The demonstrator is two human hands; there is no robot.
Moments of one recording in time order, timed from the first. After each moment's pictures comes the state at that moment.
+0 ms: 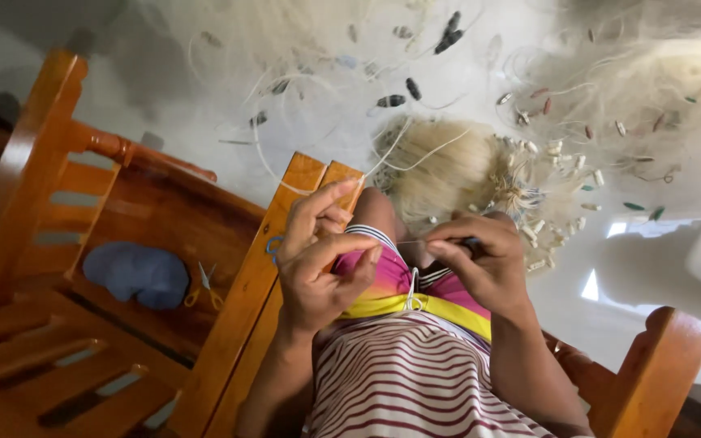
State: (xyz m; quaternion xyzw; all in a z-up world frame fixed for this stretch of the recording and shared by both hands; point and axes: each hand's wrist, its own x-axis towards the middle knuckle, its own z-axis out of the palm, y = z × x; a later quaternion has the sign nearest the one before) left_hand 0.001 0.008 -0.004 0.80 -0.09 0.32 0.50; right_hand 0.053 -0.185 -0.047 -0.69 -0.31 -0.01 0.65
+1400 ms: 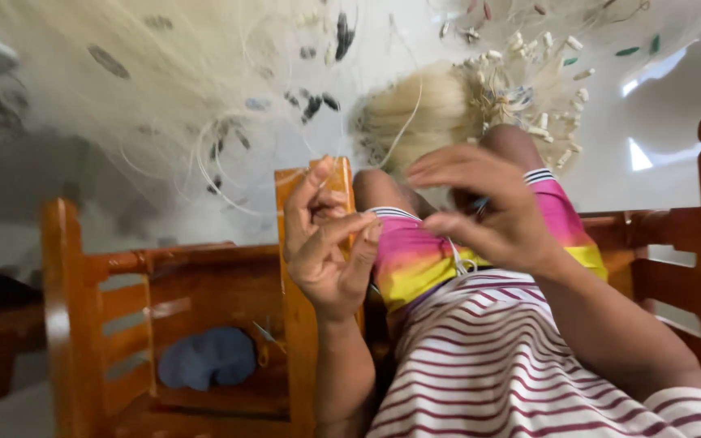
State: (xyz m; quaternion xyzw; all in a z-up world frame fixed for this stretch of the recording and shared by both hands) left_hand -0.003 0.027 -0.027 0.69 -0.21 0.25 0.65; right_hand -0.002 -0.152 -0.021 -0.71 -0.22 -0.18 0.64
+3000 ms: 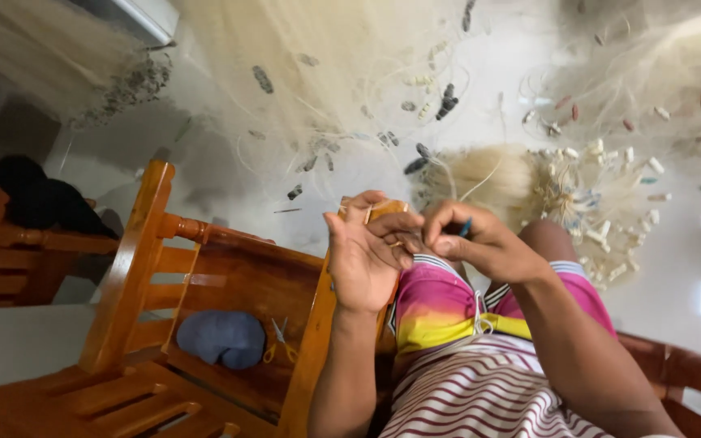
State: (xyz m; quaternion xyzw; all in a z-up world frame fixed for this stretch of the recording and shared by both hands) left_hand 0.019 0.042 -0.054 0.30 -0.03 -0.04 0.95; right_hand 0.062 -0.141 -0.065 -0.52 -0.31 0.17 0.78
